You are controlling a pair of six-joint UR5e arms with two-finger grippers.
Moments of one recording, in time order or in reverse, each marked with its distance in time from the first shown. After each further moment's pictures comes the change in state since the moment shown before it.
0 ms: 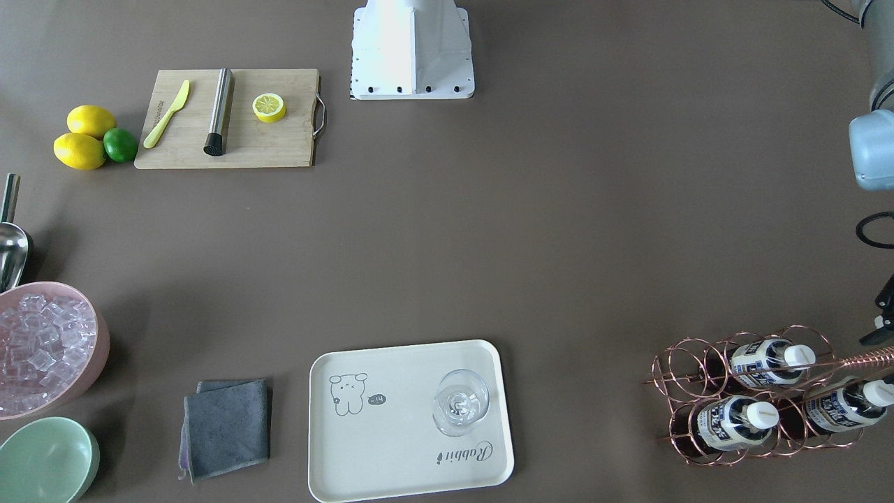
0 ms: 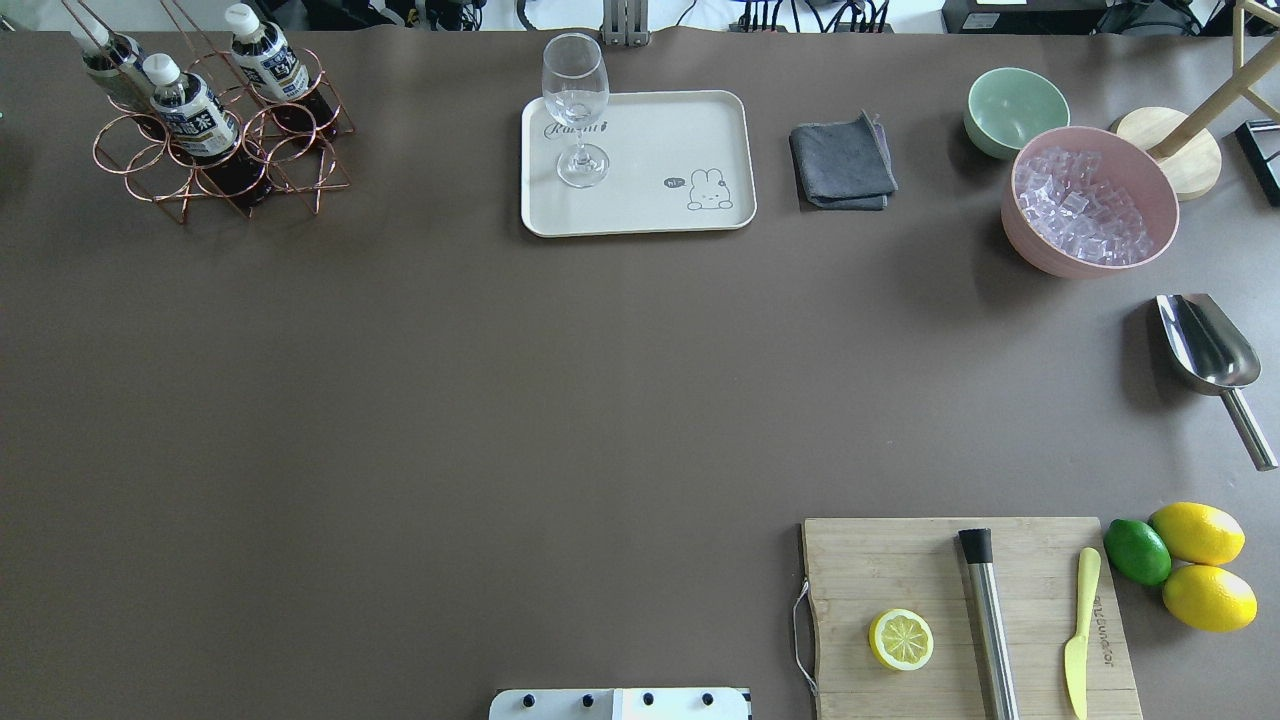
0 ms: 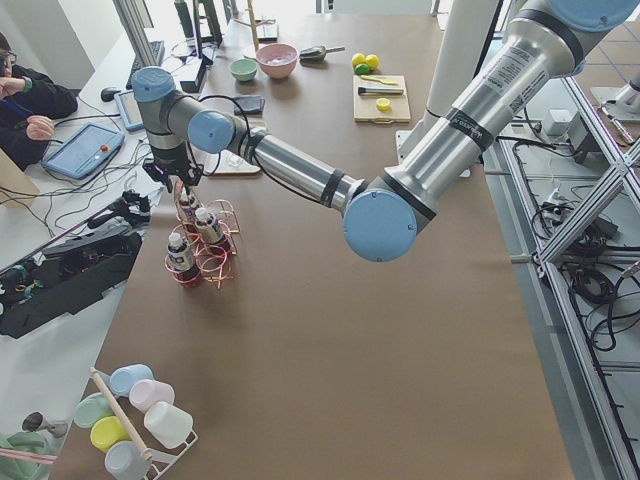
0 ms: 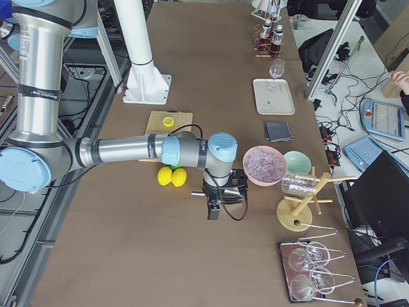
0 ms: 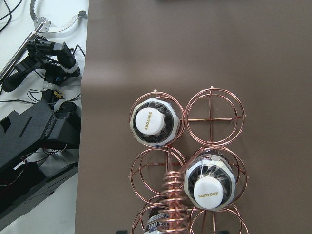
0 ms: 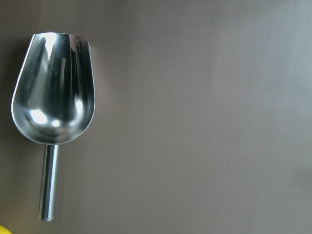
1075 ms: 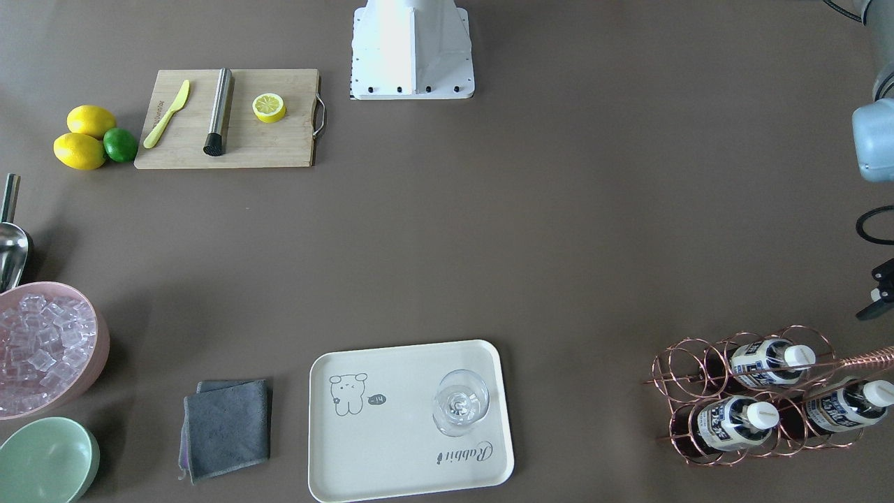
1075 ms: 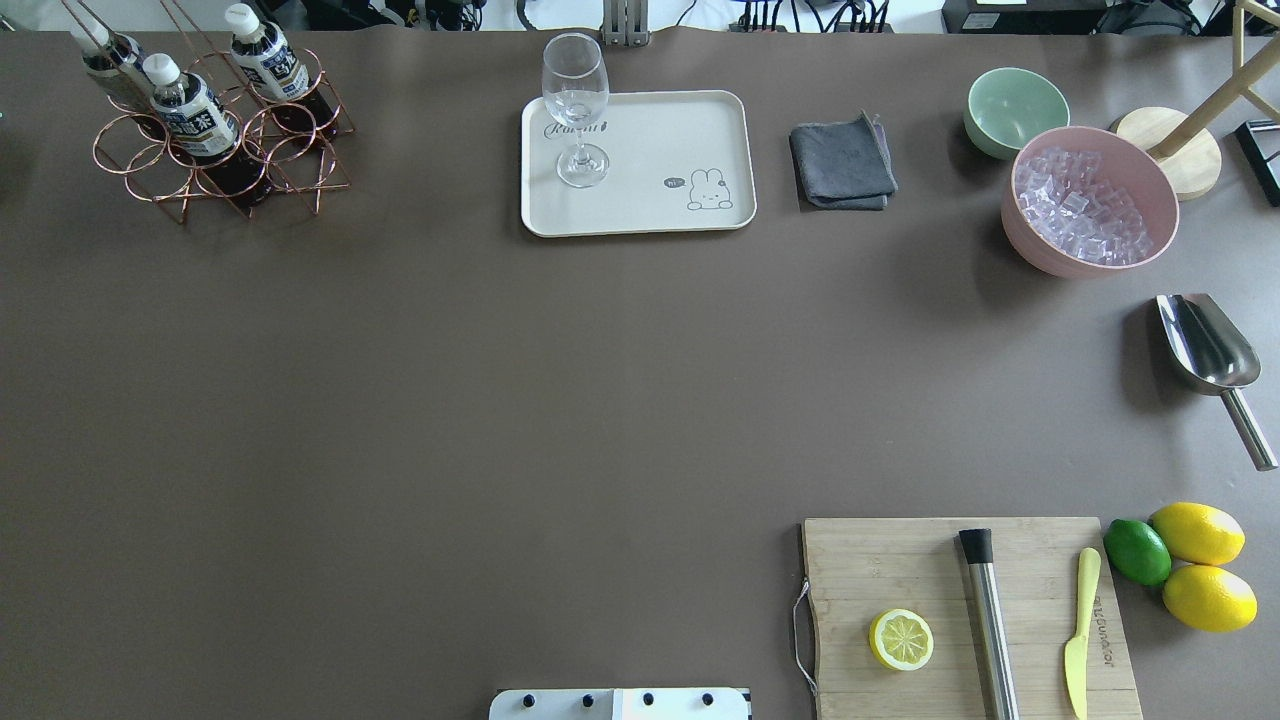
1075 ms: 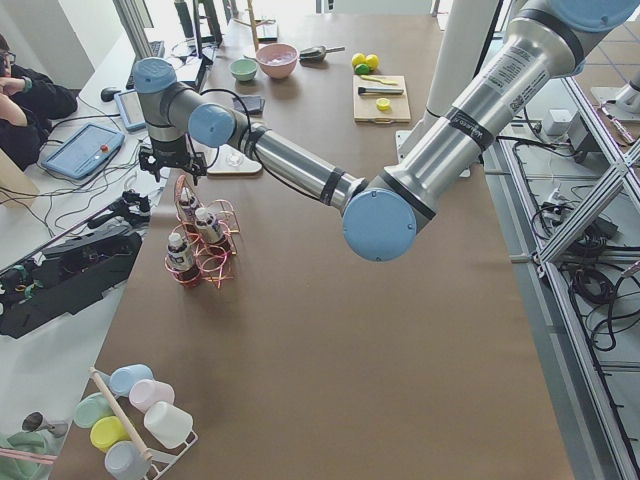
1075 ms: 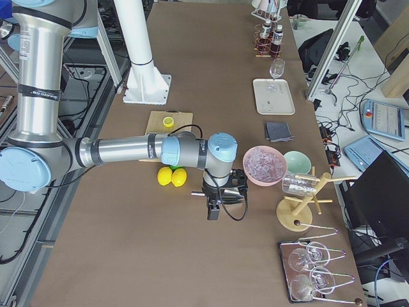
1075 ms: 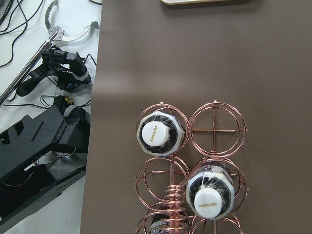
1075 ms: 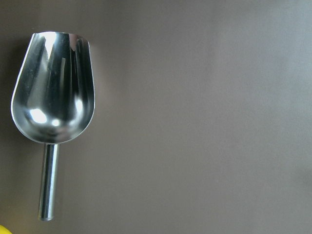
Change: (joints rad) left arm -0.006 -0.006 -0.021 -0.006 -0.005 -0.065; right arm 0.000 -0.001 0.000 0.001 0.000 -0.001
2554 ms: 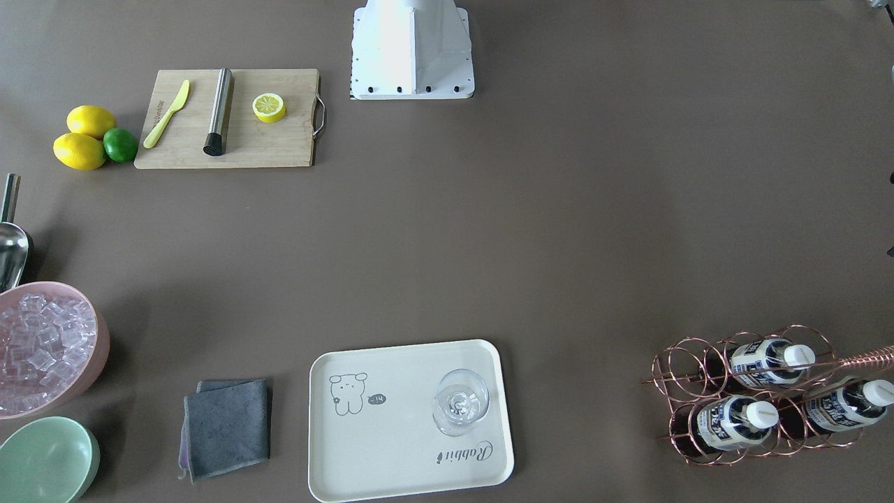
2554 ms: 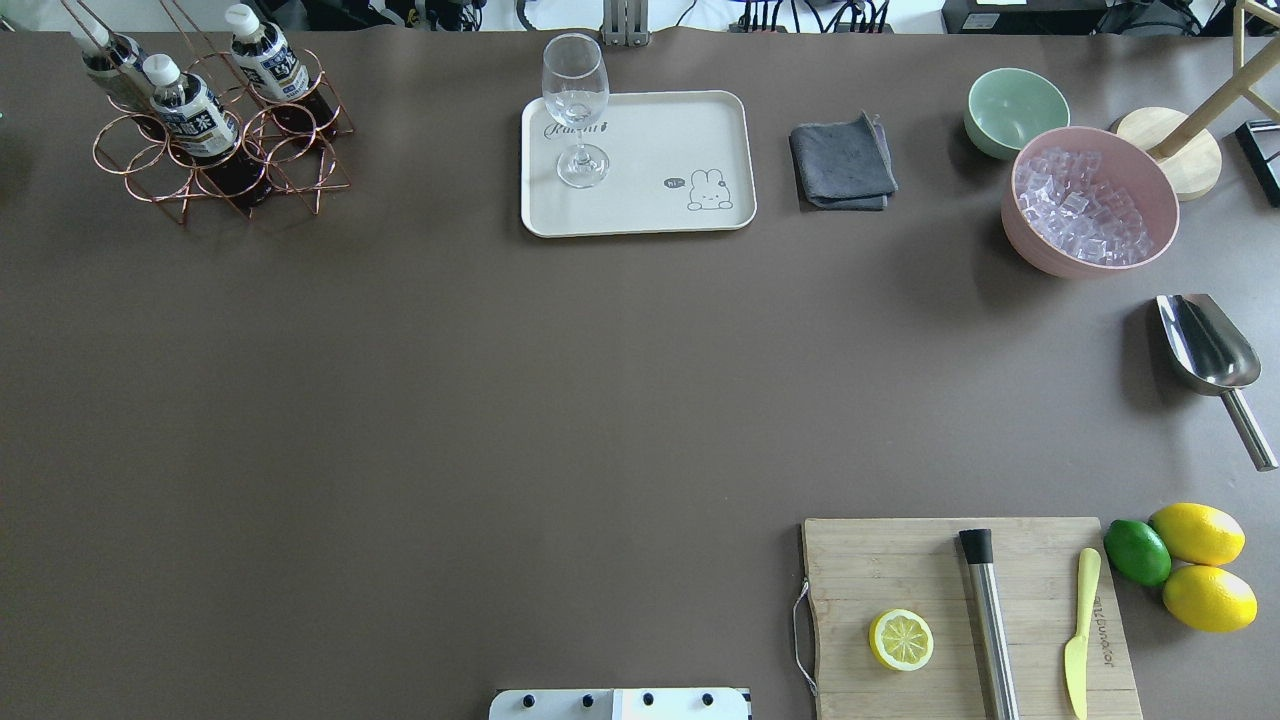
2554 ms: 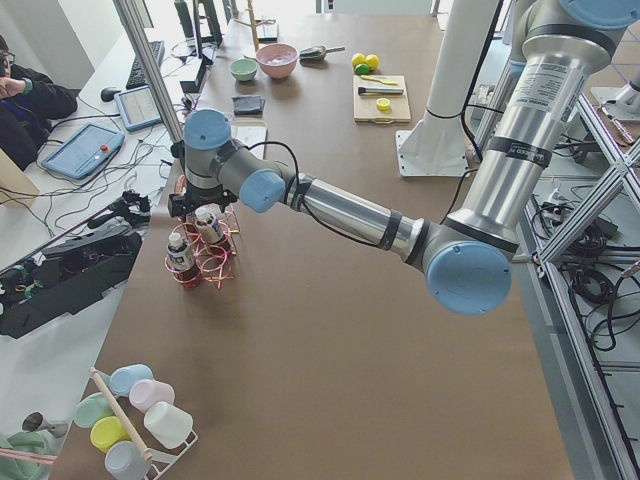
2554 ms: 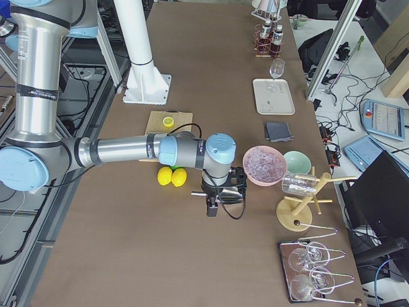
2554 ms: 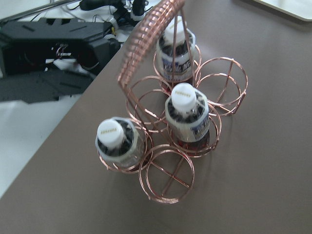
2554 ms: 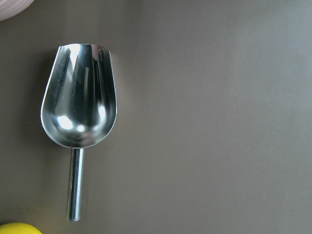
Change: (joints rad) left arm -0.066 0.330 -0.223 -0.265 -0.039 -0.480; right arm 0.023 -0.002 0.005 -0.007 0.086 0.010
